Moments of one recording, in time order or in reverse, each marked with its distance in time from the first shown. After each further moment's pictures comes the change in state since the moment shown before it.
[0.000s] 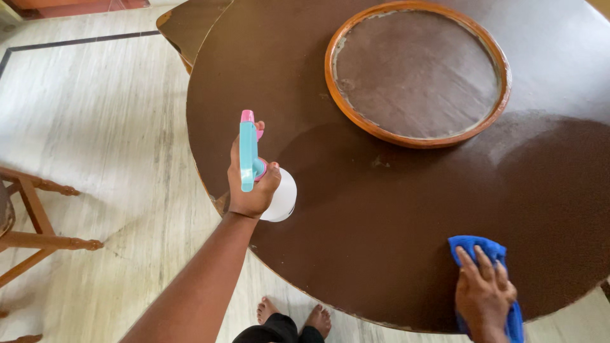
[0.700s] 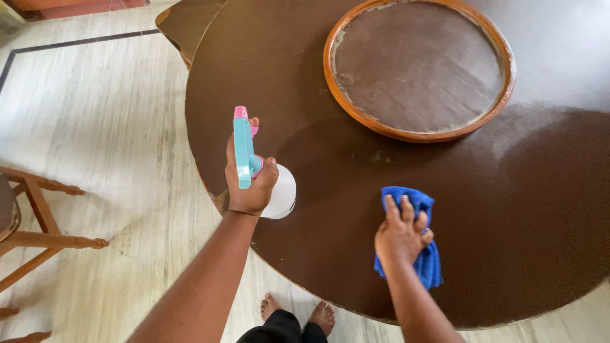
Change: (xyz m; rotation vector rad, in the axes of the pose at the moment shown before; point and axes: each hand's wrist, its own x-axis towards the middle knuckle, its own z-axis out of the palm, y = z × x) left_hand -0.003 -0.007 0.006 0.031 0.054 -0.082; right_hand 0.081 -0.211 -0.037 0.113 -0.185 0.139
